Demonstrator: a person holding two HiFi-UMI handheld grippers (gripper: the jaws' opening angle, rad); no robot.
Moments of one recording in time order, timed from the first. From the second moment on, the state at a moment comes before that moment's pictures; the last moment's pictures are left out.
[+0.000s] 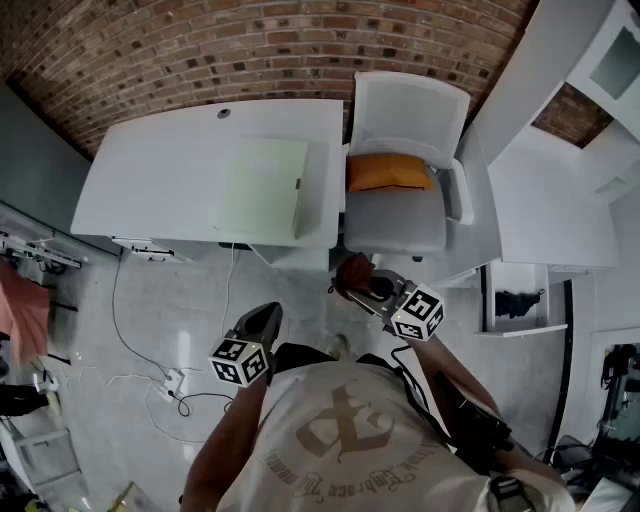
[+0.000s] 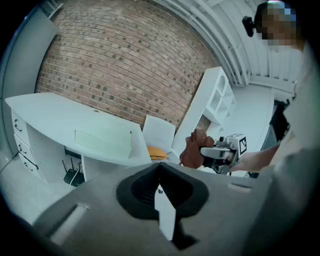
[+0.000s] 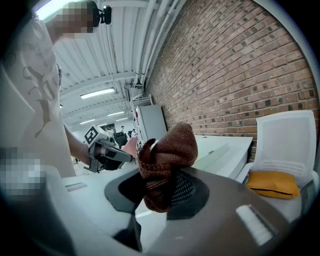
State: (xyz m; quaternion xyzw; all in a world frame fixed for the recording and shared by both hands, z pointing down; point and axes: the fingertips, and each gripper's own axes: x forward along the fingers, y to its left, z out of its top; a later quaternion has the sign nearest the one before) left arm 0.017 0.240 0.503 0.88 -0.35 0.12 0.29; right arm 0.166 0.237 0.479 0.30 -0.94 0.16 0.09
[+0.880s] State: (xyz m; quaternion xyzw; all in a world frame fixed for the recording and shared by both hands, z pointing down) left arm 0.013 0.246 0.507 0.88 -0.37 0.11 0.29; right arm 0.166 0.231 0.468 0.29 -0.94 0.16 0.07
